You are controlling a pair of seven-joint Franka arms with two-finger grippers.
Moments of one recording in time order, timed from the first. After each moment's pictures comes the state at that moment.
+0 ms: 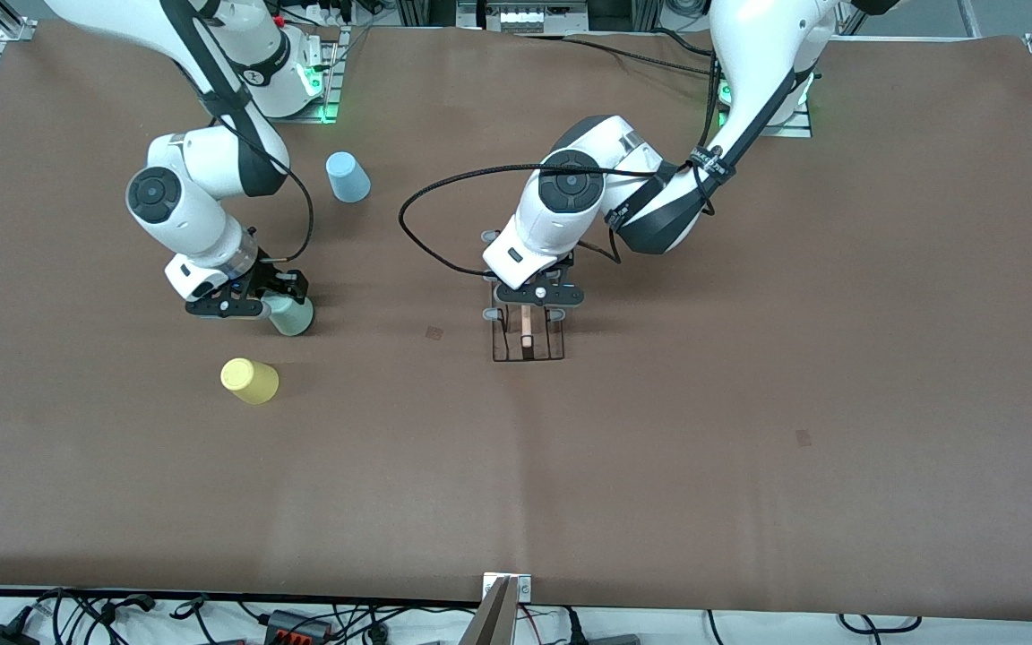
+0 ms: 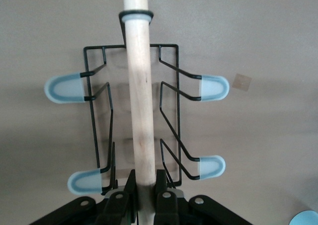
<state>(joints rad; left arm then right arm) -0.37 0.62 -0.46 -1.53 0.04 2.11 -0.80 0.04 0.20 0.14 -2.33 0.02 2.56 0.20</state>
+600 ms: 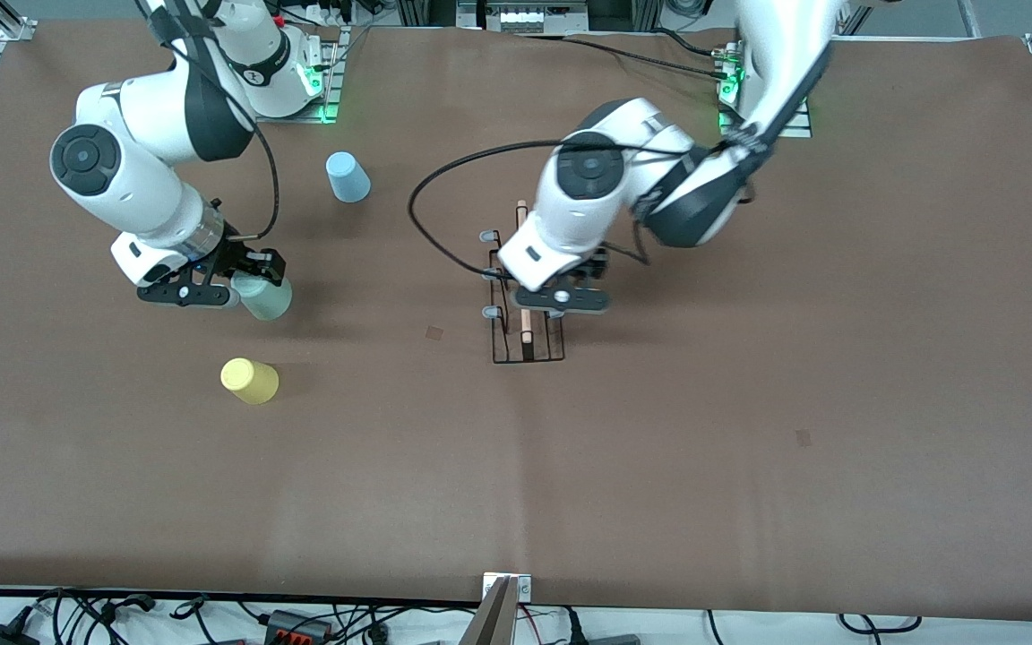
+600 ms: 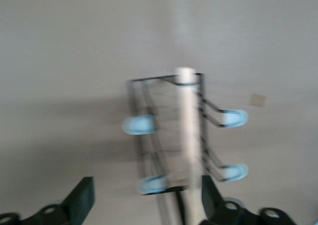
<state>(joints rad) -0.29 0.53 -0.45 -1.45 0.12 1.89 -0.68 0.09 0.07 0.16 -2.11 0.03 2.14 0.33</state>
